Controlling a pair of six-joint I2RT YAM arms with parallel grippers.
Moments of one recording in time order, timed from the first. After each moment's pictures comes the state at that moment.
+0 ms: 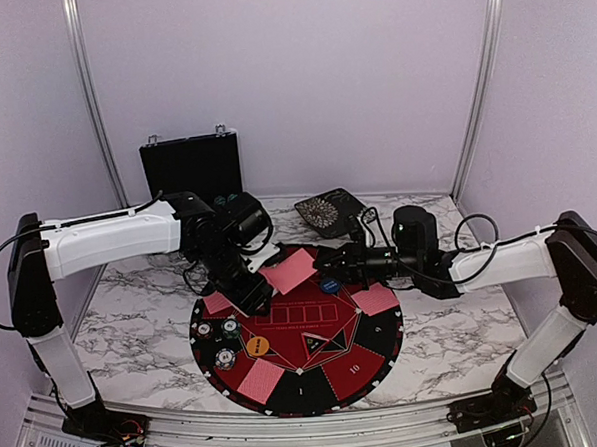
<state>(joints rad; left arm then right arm) -0.90 1.79 1.50 -1.00 0.09 -0.11 0.68 1.56 0.75 0.58 -0.67 1.15</state>
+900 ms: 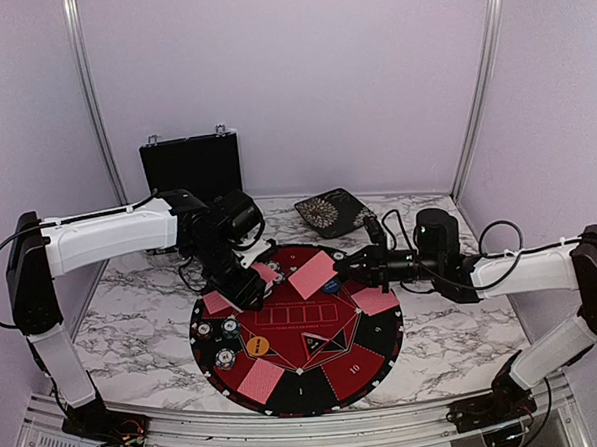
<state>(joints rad) -0.85 1.79 1.49 -0.99 0.09 -0.11 0.61 1.42 0.64 0.54 -0.71 1.14</state>
